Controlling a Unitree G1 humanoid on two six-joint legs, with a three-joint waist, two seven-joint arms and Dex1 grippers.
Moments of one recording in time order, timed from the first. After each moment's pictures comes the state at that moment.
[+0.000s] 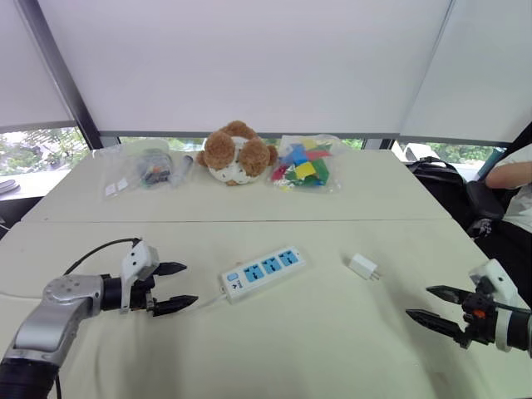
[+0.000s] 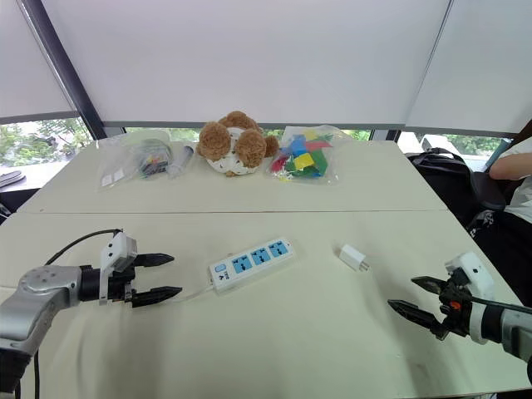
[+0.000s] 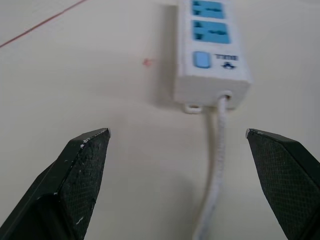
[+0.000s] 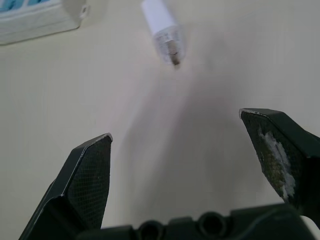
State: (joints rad) left arm -0.26 0.81 0.08 0.07 -0.41 0.26 -1.24; right arm 0.18 -0.97 -0.48 -0.23 0.60 0.63 0.99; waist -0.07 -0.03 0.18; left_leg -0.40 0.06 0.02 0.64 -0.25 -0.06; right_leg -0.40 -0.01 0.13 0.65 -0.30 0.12
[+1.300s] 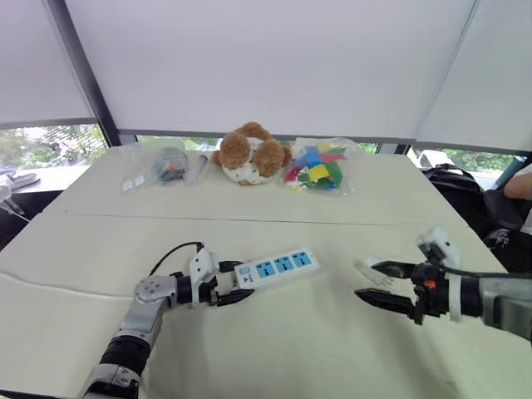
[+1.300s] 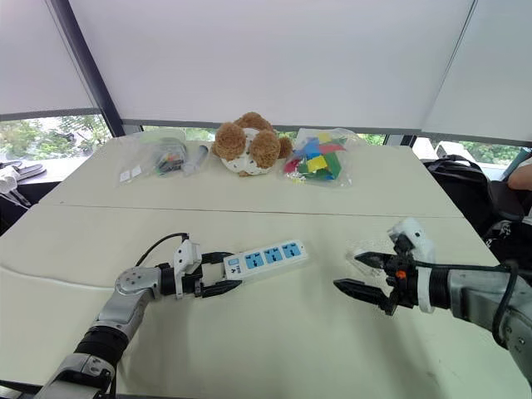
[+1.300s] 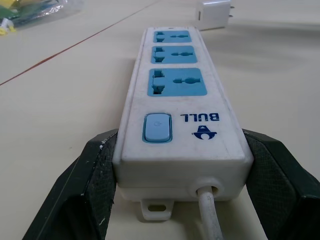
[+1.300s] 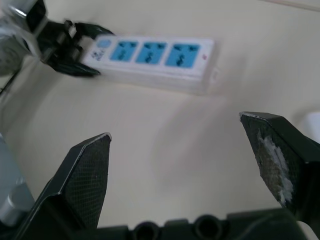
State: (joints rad) left arm -0.49 0.40 -0.08 0.53 -0.21 -0.21 -1.20; right arm -0.20 -1.09 -0.32 -0.44 0.88 1.08 0.76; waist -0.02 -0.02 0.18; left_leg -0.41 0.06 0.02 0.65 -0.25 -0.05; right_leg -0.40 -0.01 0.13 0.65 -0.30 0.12
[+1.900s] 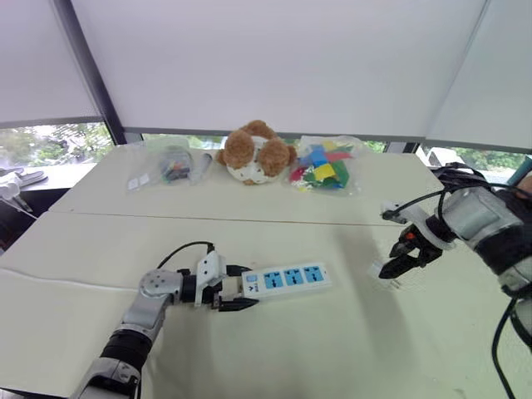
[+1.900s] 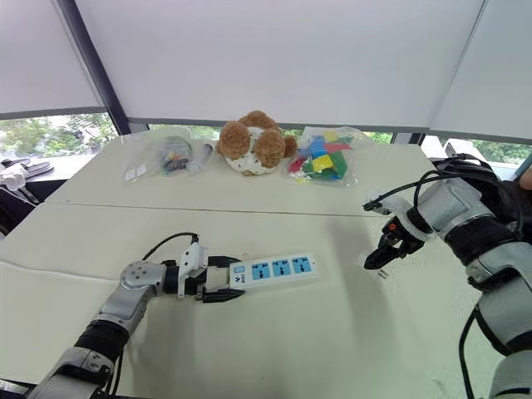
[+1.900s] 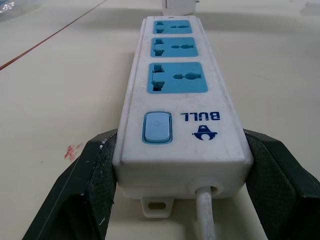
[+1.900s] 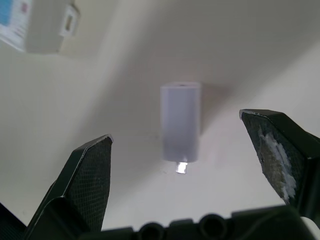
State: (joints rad) left arm -0.50 0.41 -0.14 0.49 -0.19 -0.20 -1.26; right arm -1.22 -0.95 0.76 0.71 -0.01 0.79 1.52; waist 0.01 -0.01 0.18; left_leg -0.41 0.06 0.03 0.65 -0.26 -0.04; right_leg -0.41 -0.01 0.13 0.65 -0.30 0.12
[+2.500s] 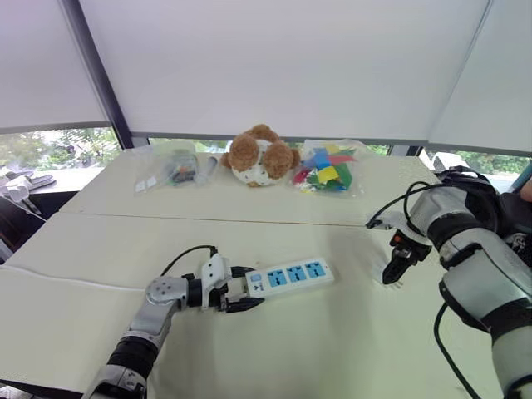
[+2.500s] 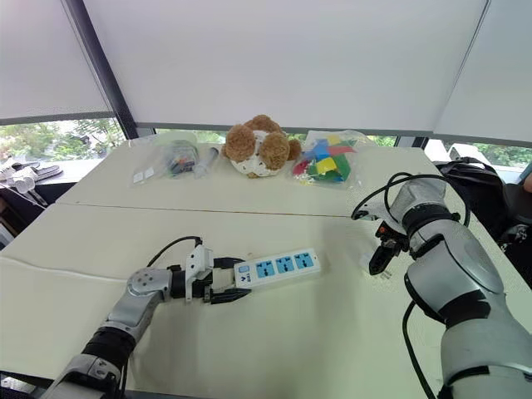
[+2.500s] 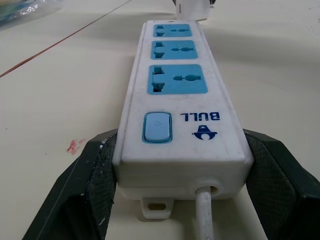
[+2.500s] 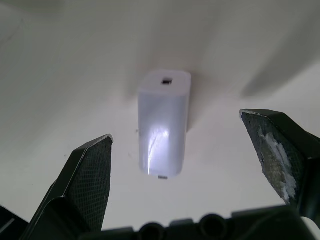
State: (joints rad) left arm -0.48 0.35 -0.14 0.49 -0.18 -0.21 -1.19; right arm -1.34 -0.67 0.74 1.25 -0.34 0.52 1.56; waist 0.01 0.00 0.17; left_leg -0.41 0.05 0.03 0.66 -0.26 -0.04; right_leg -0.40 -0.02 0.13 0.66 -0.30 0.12
